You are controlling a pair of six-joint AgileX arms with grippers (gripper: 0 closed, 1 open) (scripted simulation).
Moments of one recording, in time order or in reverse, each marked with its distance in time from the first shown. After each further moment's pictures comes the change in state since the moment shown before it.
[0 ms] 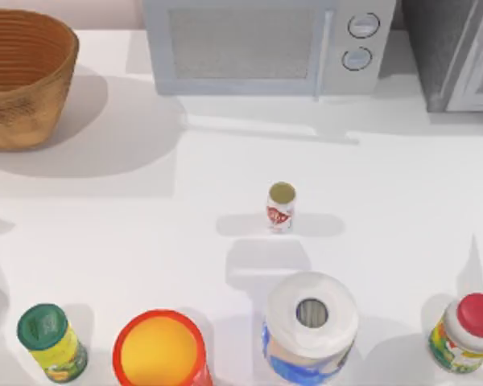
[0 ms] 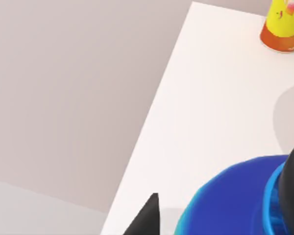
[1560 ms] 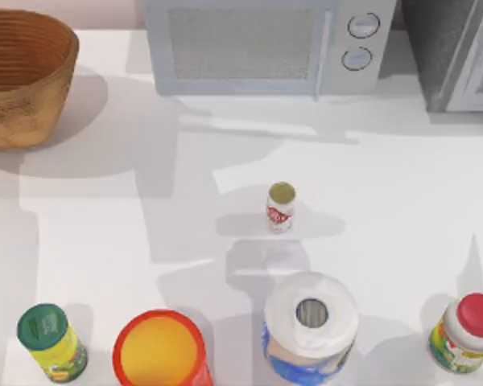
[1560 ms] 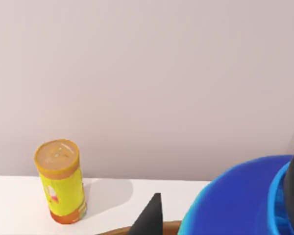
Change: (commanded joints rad) left arm -0.434 -0.032 0.478 -0.390 -0.153 -0.055; right arm 0.000 0.000 0.000 0.000 0.000 0.000
